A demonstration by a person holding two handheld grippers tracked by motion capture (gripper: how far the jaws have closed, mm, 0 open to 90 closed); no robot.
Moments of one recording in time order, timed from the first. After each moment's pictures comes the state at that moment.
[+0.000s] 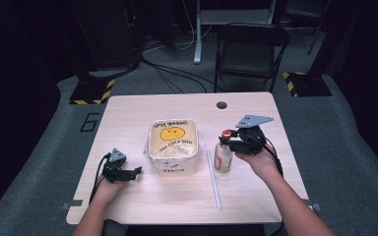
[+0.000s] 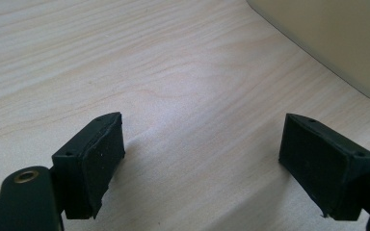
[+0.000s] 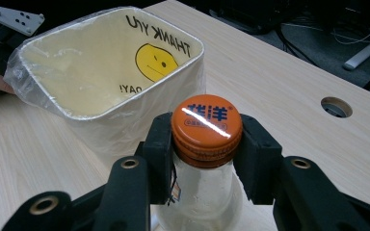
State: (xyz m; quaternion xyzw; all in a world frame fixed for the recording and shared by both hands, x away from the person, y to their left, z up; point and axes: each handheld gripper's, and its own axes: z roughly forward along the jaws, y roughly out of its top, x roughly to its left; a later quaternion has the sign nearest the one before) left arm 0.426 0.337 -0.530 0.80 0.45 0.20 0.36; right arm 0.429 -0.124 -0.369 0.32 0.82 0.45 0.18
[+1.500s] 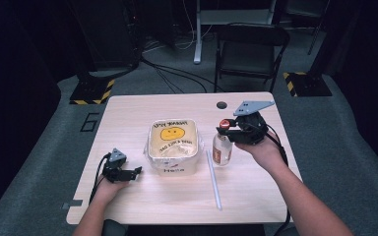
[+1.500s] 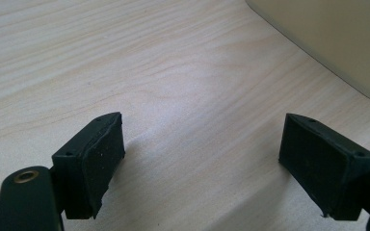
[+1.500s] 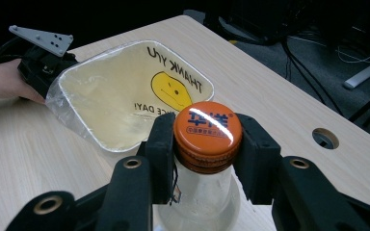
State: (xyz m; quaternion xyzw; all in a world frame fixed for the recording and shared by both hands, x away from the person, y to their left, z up) left arm 0.427 0.337 -0.530 0.80 0.44 0.19 0.36; right arm 0.423 -0.114 -0.309 0.28 0.83 0.44 0.18
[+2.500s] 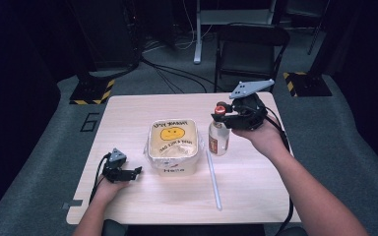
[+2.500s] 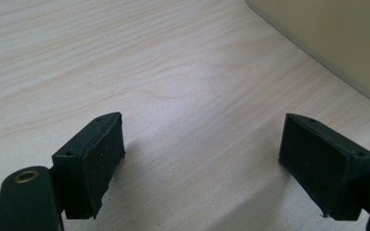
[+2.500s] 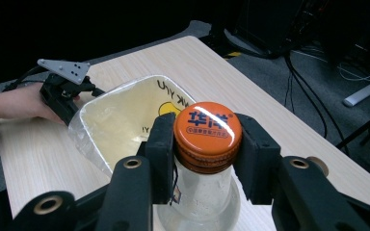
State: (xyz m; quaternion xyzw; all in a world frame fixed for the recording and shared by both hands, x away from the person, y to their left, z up) left arm 0.427 0.336 -0.530 0.80 0.44 0.19 0.36; right arm 0.425 -0.100 -0.252 0.26 0.84 0.45 0.19
